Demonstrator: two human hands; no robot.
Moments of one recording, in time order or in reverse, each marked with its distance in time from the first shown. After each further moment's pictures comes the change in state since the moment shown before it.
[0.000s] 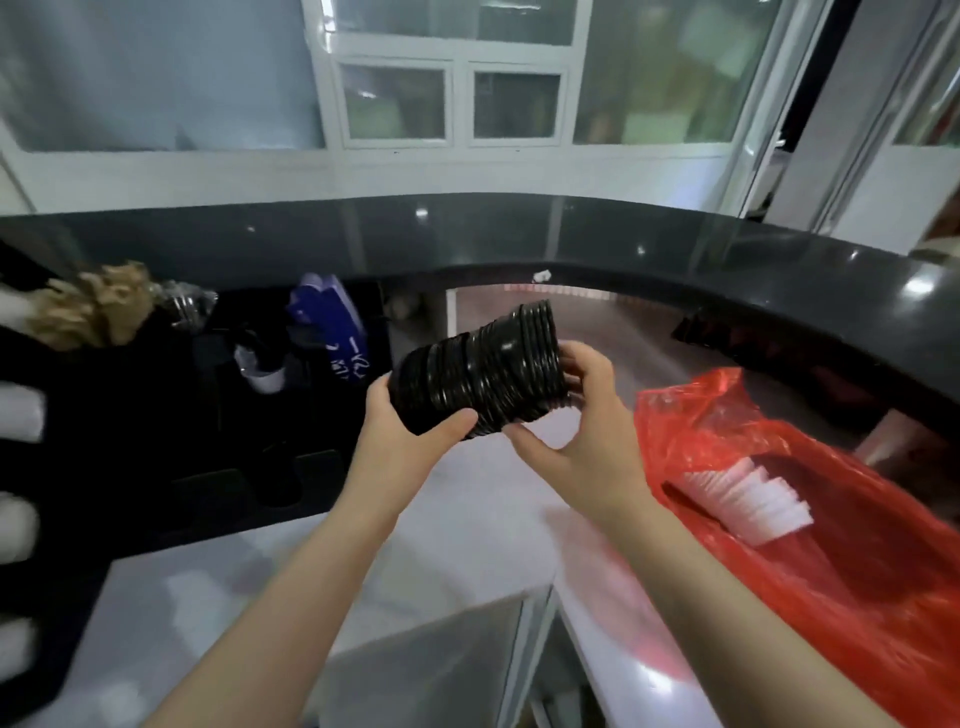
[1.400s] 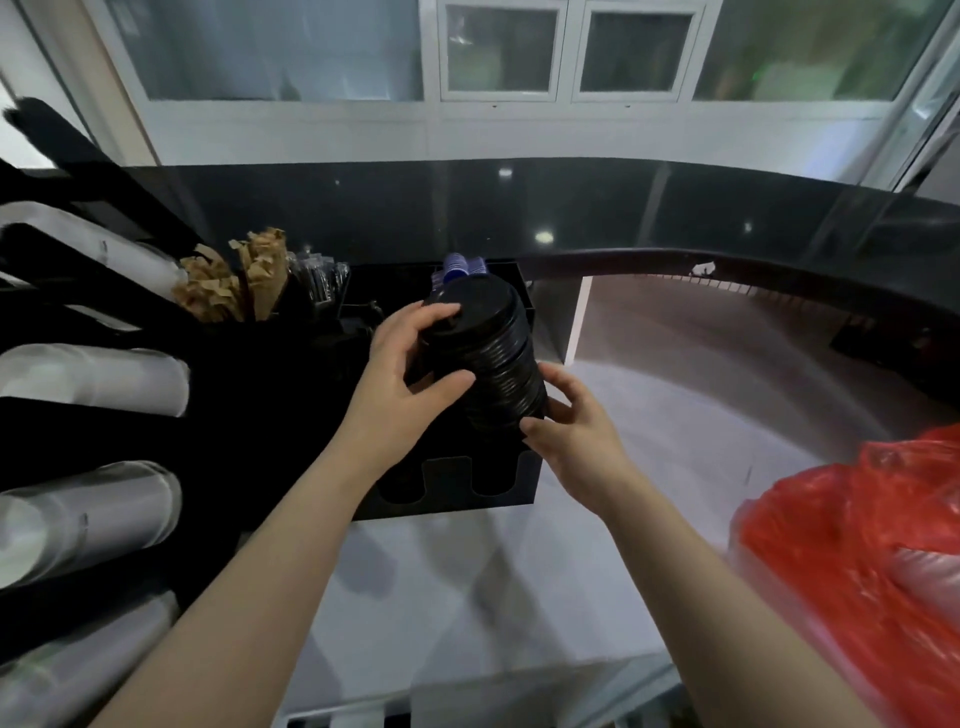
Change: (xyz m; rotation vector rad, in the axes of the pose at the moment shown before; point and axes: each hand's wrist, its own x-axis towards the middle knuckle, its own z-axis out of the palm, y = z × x) left_hand 0.076 -0.010 -0.132 0.160 -0.039 0.318; right_hand 0.045 0.050 0.175 0.854 -0.314 0.765
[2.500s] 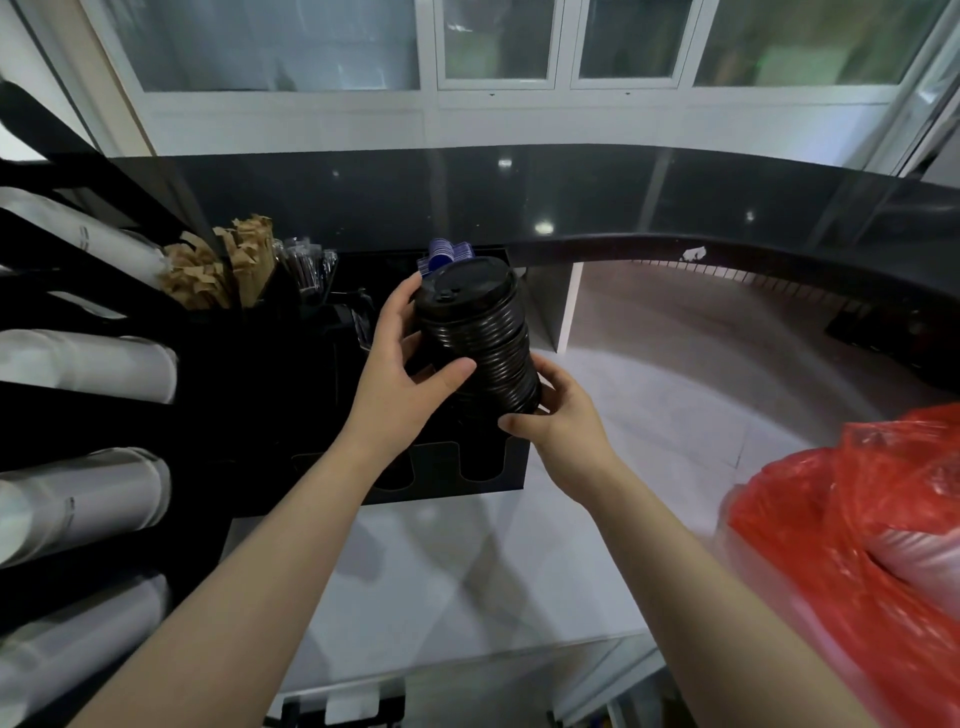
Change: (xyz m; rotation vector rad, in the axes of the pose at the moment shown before) left_hand -0.002 -0.010 0.021 -0.113 0.050 -0.019; right_hand -0.009 -0.002 0.003 -0.087 0.047 -0.052
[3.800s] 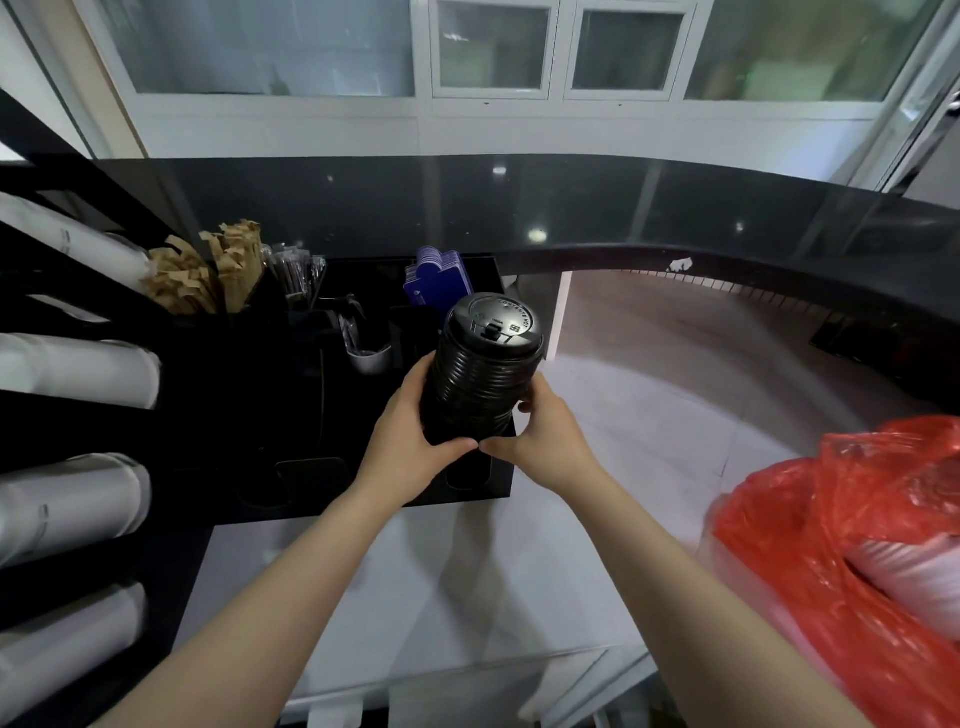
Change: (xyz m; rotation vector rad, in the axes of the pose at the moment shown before) left_hand -0.022 -0.047 0.018 0.296 -0.044 -0.183; right_hand 0.005 -0.004 -0.005 -0.770 0.003 -0.123
